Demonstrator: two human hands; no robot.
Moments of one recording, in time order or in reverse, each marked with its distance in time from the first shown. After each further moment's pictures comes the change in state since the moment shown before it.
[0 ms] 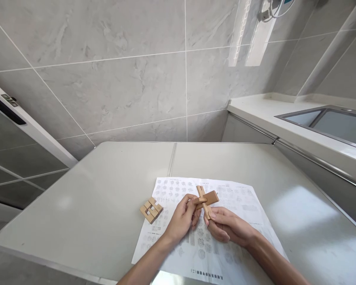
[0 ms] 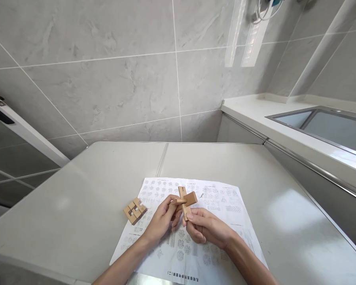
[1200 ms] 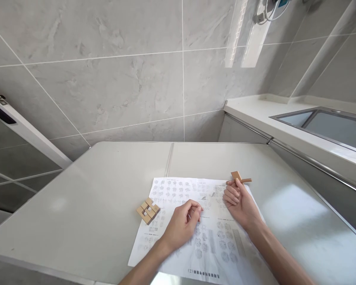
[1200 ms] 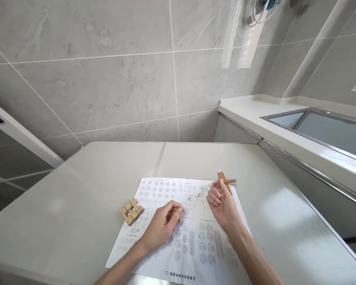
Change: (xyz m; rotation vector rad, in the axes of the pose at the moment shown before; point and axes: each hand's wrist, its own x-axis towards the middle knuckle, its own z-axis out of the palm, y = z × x) left_hand -0.013 0.011 0.002 0.546 0.002 0.085; right_hand -0.005 -0.029 -0.040 0.159 0.753 -0.509
